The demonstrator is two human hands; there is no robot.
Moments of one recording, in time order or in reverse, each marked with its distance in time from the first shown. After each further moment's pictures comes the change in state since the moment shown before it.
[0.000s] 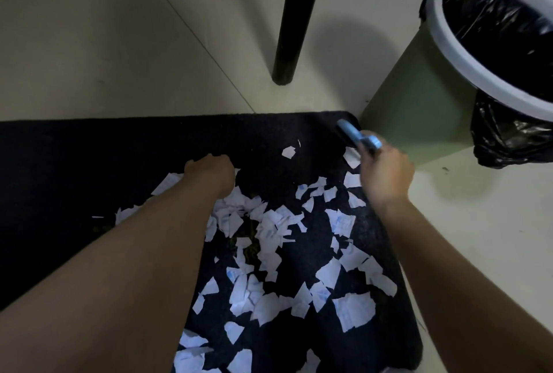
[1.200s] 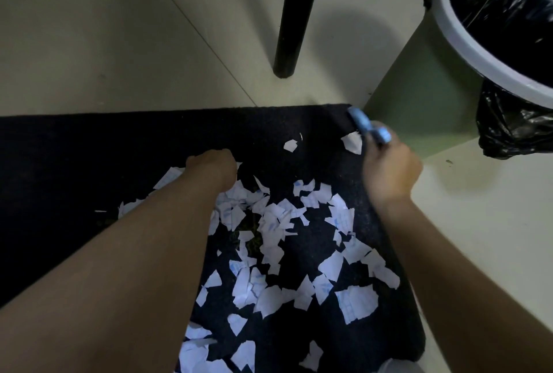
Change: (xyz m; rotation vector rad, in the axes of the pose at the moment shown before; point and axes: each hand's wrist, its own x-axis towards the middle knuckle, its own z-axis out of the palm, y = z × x) left_hand -0.001 0.002 -0.001 -0.094 -0.020 -0.031; right_hand -0.013 -0.008 -0.005 0.041 0.102 0.075
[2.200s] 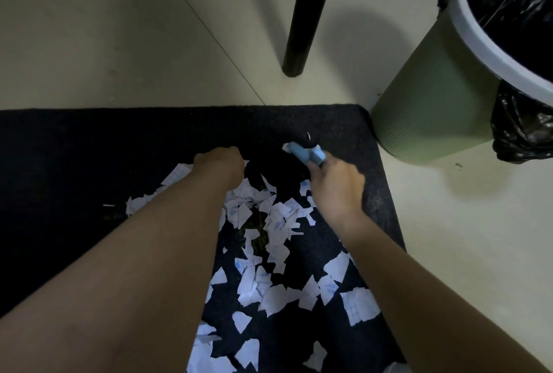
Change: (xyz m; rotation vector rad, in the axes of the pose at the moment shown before) left_hand -0.007 -0.002 -0.001 -0.037 0.022 0.019; right_hand -0.043 -0.041 0.037 -0.098 -0.328 -0.182
